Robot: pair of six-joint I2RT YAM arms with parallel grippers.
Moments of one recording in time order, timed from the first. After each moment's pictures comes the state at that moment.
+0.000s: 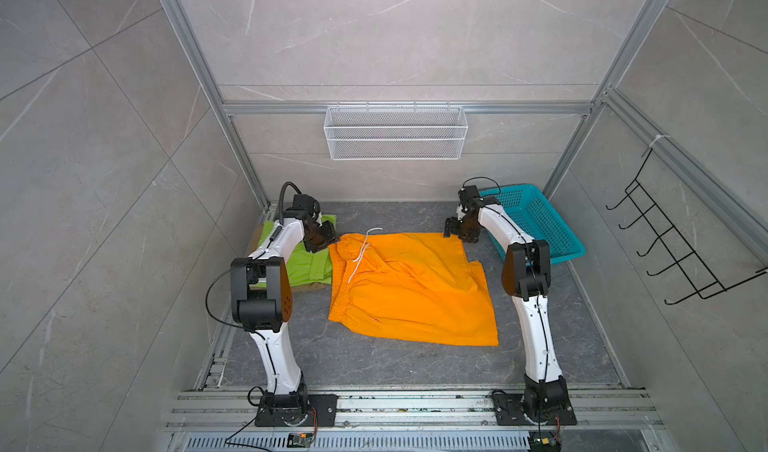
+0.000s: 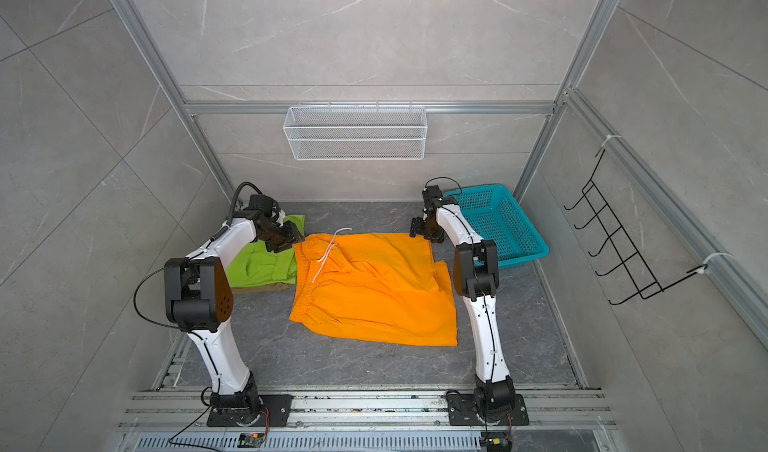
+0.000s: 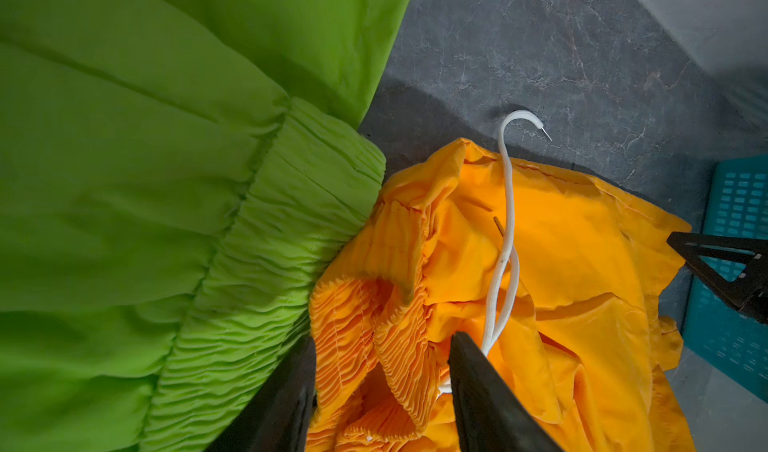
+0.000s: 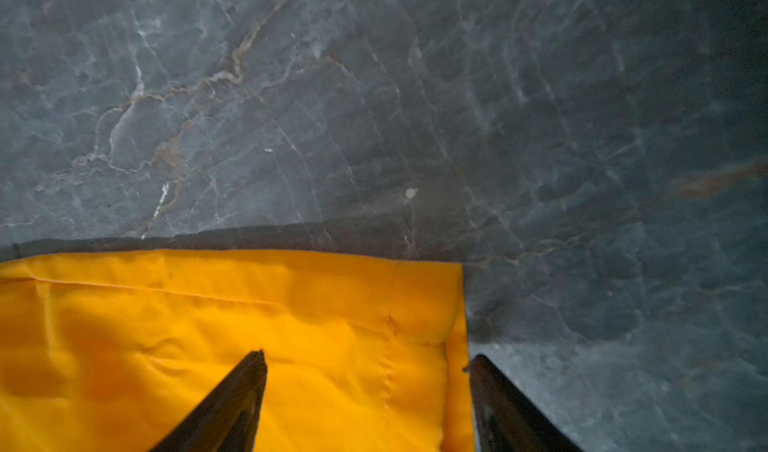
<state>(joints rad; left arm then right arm) -0.03 1.96 1.62 -0.76 0.30 -0.36 0.19 2.51 2.28 -0.99 -0.12 0.32</state>
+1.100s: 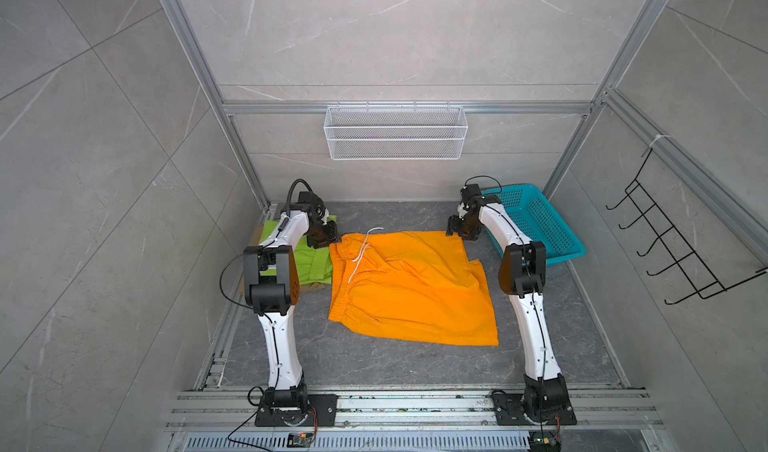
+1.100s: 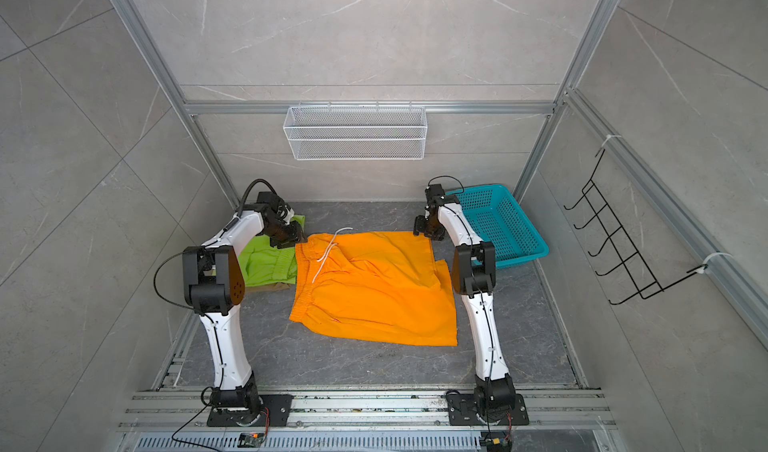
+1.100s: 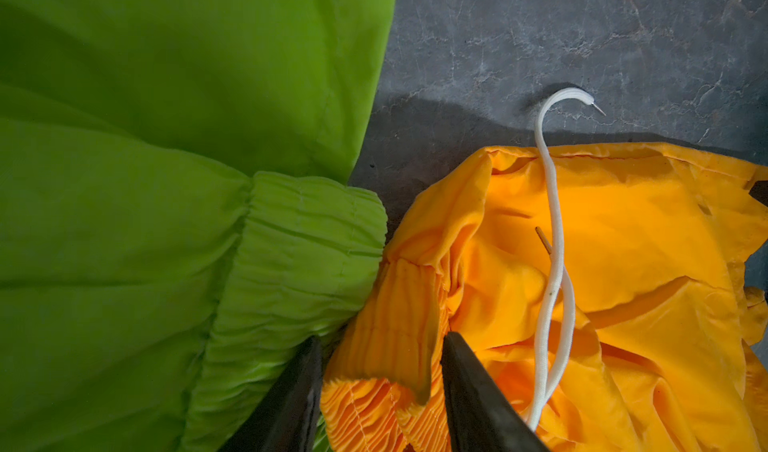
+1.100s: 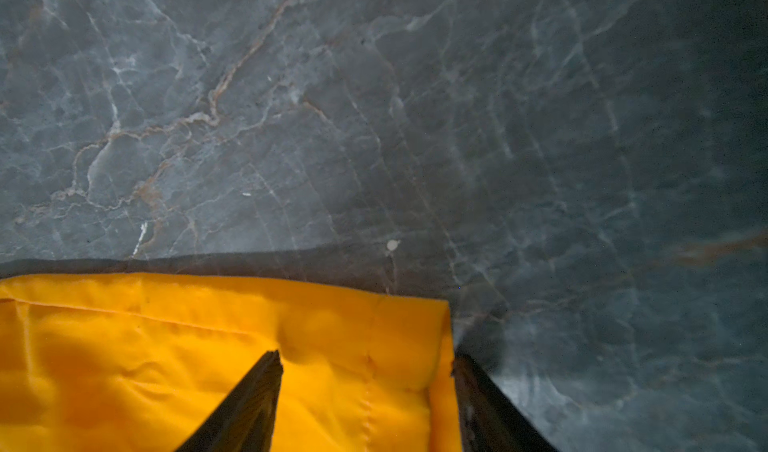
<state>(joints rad) -0.03 2.16 1.80 -0.86 0.32 -0.17 0.16 2.61 2.44 -1.07 -0.15 0.29</state>
